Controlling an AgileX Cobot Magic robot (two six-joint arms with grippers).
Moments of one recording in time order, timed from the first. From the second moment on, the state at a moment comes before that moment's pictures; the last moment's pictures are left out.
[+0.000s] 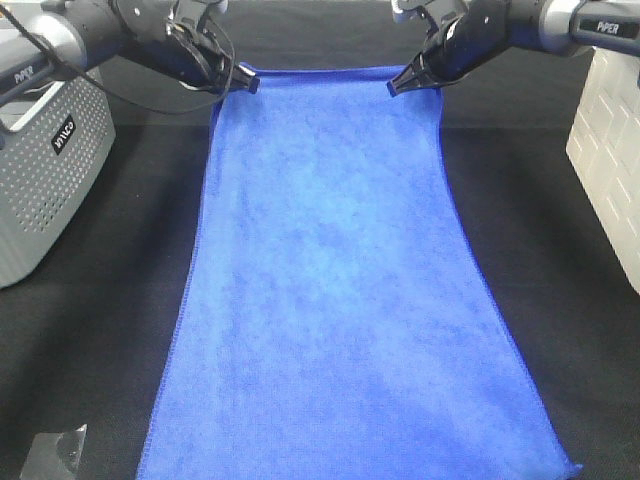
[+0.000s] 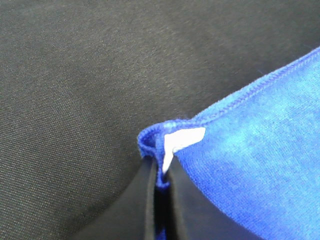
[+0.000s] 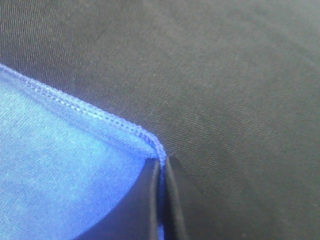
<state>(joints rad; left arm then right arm) -0.21 2.70 -2.50 -0.39 0.54 0.53 0.19 2.49 -2.10 -0.10 0.32 -0.29</state>
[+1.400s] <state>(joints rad) -0.21 2.78 -2.50 -0.36 0.49 0.45 0.19 2.49 -2.10 -0.04 0.42 -0.27</state>
